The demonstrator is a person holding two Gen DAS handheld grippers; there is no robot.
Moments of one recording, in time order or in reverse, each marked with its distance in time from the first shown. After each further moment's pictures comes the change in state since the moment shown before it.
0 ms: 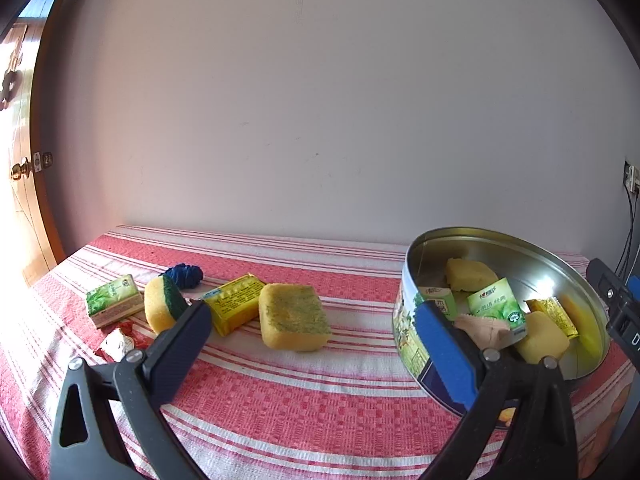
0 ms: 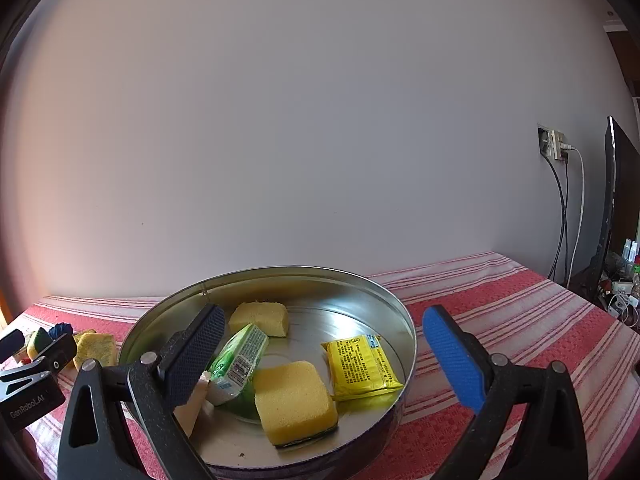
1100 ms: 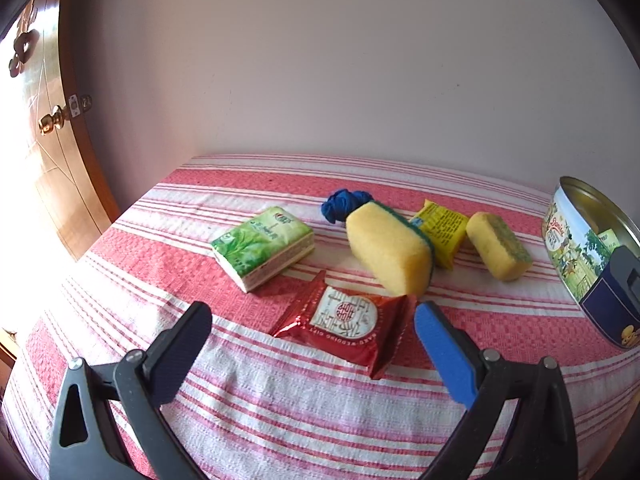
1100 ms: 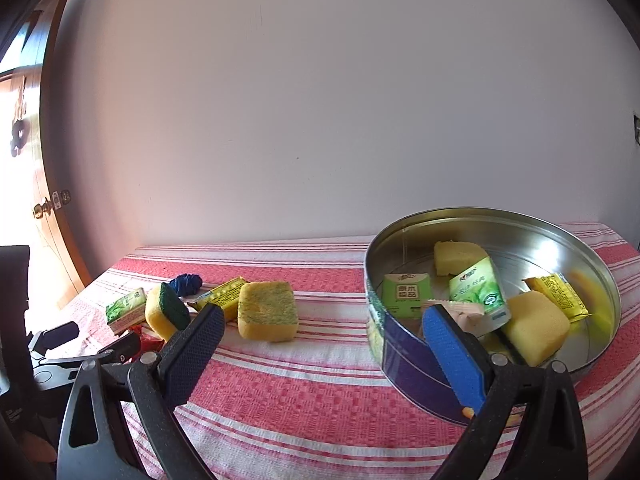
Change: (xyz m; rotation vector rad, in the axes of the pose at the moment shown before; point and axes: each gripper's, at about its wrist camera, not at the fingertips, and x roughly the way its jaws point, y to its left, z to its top) left arm 0.030 0.166 -0.015 -0.019 0.287 0.132; right arm 0.002 0.159 -0.033 -0.062 0.187 0.307
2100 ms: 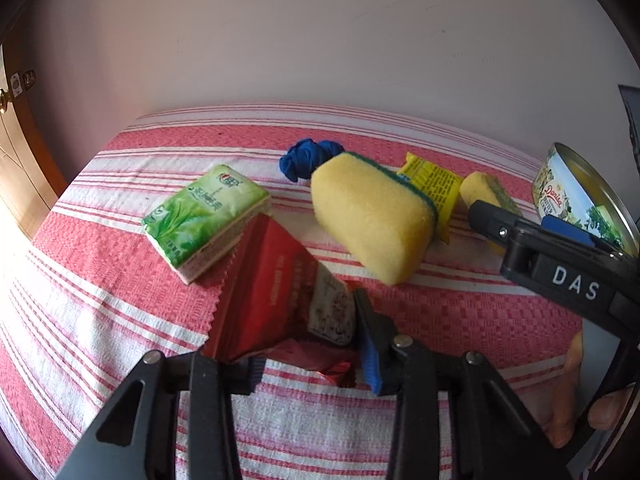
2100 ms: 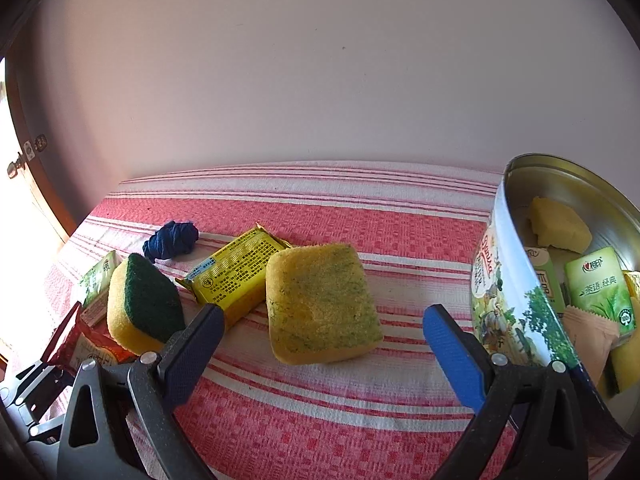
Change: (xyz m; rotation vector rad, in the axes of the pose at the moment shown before) left arm 0.051 -0.009 0.007 0.037 0.180 -0.138; right arm 0.124 0.040 0.006 -0.024 0.371 -0.007
